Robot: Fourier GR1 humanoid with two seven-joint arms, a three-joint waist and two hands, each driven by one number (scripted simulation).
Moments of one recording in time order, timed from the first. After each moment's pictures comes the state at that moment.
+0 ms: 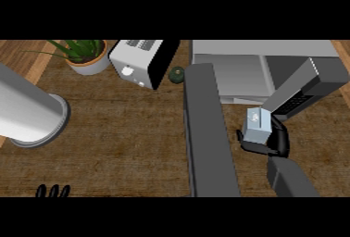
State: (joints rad) left arm 0.75 0.15 -0.30 -2.03 0.25 -0.04 -0.61; right arm -0.46 -0.13 -0.23 -0.42 -0.08 -0.15 -1.05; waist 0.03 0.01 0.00
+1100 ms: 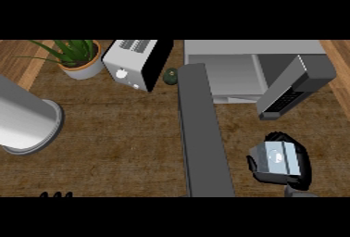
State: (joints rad) left arm 0.80 0.16 -0.35 -2.04 0.24 -0.02 -0.64; right arm -0.01 -0.13 -0.03 -1.20 -0.10 -0.02 -0.76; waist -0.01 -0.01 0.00
